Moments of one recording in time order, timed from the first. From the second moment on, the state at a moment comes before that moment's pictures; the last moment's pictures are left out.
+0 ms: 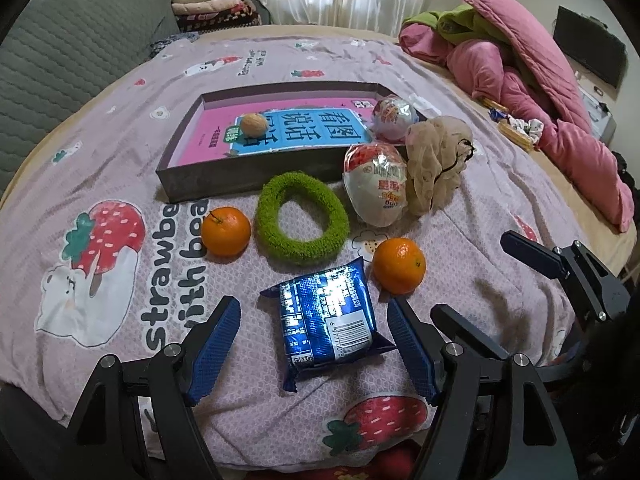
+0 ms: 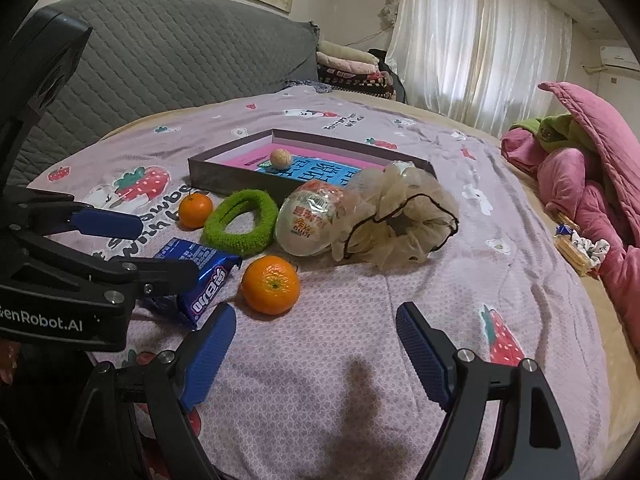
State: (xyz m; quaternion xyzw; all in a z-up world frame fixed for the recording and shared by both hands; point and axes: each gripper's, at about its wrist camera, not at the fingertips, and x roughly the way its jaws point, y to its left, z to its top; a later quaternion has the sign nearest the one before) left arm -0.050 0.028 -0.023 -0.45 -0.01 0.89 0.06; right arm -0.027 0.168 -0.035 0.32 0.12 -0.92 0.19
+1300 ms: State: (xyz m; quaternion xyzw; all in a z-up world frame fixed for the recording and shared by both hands) left arm -0.090 0.016 -0.055 -0.48 -0.04 0.88 0.04; right arm -0.061 0.136 -0.065 0.31 0.16 -0.91 0.20
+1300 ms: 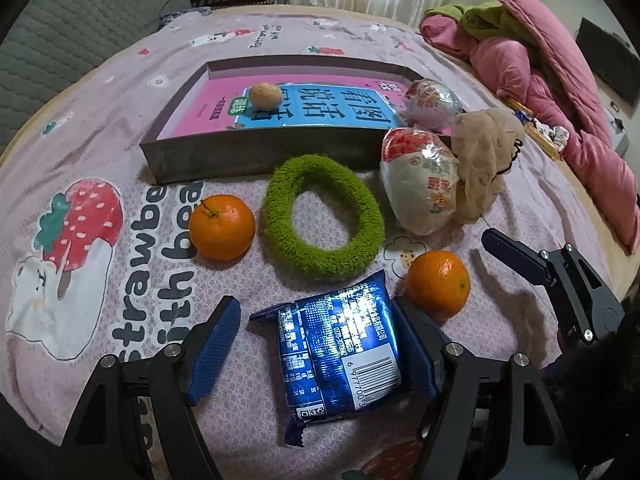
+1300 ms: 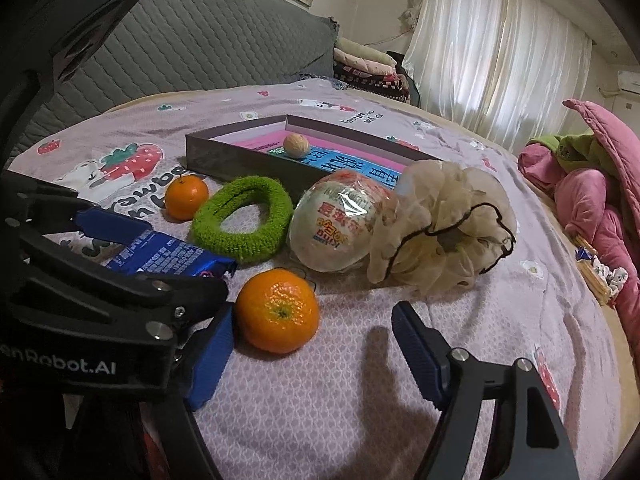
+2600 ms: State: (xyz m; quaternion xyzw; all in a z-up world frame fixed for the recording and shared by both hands) left arm -0.077 0.008 -0.043 -0.47 -0.04 0.88 0.07; right arm -0.059 0.154 -0.044 0.29 0.10 -0.92 0.23
